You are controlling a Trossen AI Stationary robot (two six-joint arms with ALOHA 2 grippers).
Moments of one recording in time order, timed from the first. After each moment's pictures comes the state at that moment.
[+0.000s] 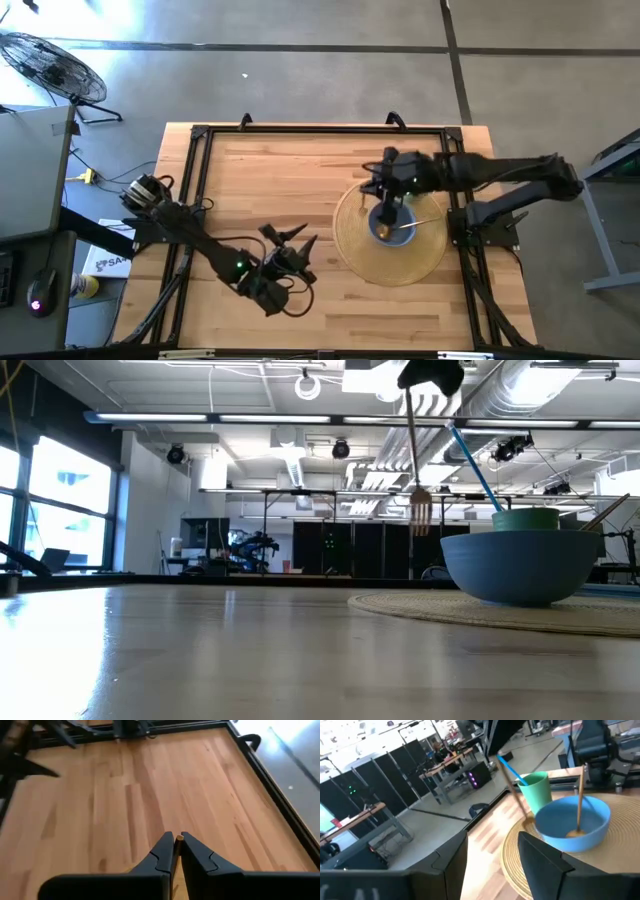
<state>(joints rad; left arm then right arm) -0.62 1.71 1.22 -0.06 -1.43 -0.18 0.02 1.22 1.21 -0.62 0.14 0.15</state>
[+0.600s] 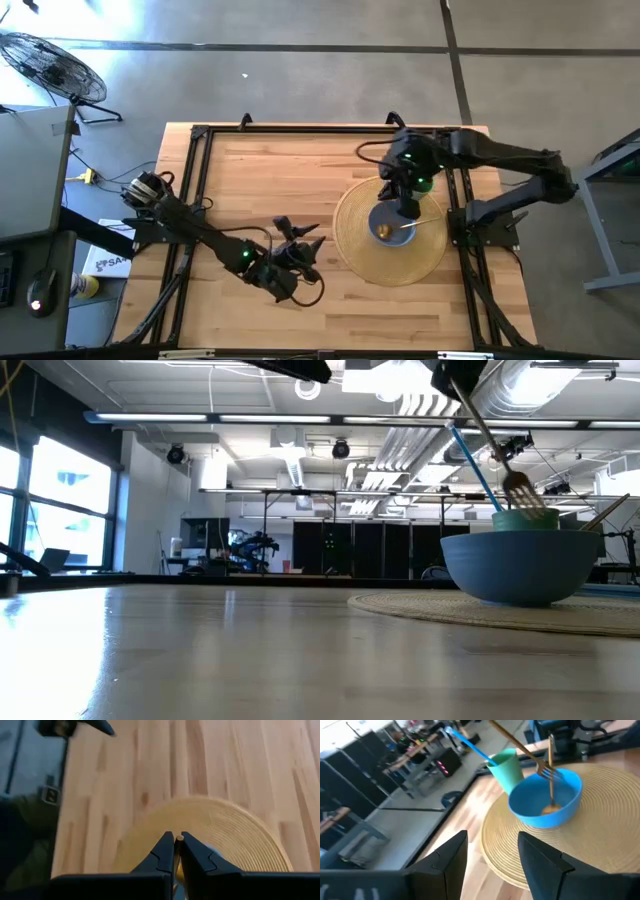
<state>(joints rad) -0.53 1.70 1.22 -0.11 -1.17 -0.10 -0.15 1.29 1.42 -1.07 -0.29 0.02</state>
